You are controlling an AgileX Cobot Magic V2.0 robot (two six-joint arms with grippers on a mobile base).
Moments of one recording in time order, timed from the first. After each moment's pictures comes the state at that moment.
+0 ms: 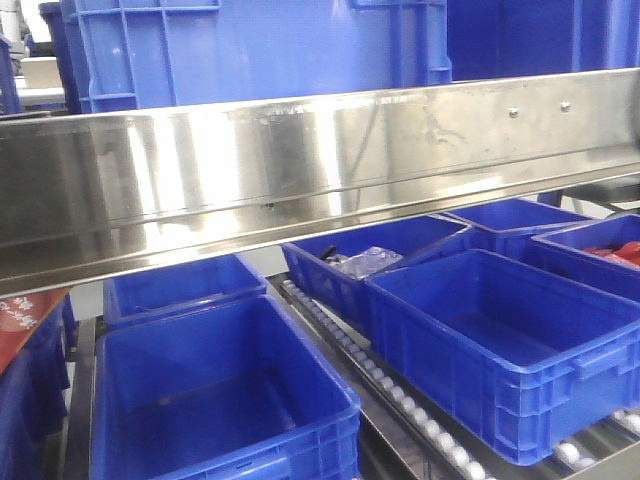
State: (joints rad) left arm -0.24 1.06 -1.43 0.13 0.74 -0.16; right arm 0.24 1.73 -1.90 0.02 0.63 -0.09
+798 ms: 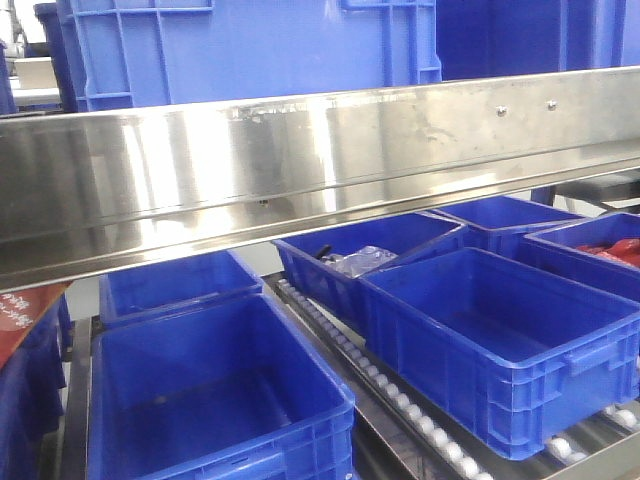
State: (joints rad) left arm -0.24 0.54 -0.91 0.26 0.41 -0.16; right arm 0.24 0.85 -1.04 0.02 0.31 -0.10
